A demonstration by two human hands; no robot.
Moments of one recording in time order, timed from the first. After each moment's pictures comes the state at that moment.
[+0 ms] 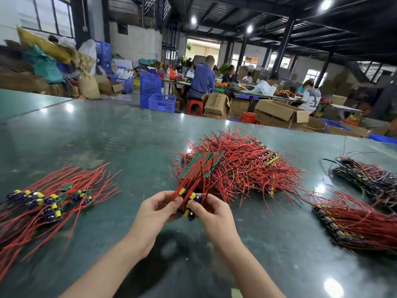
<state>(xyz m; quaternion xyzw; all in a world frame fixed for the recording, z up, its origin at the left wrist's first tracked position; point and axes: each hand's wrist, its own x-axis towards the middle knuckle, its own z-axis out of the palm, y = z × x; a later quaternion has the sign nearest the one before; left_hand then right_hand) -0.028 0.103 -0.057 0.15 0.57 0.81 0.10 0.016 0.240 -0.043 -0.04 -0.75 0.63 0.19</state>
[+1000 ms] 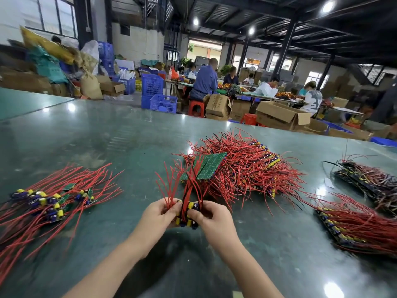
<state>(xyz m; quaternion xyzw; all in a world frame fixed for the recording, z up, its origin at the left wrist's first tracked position) -0.032 0.104 -0.063 0.15 0.64 0.75 0.10 0.016 0.242 -0.045 -0.05 -0.83 0.54 0.14</state>
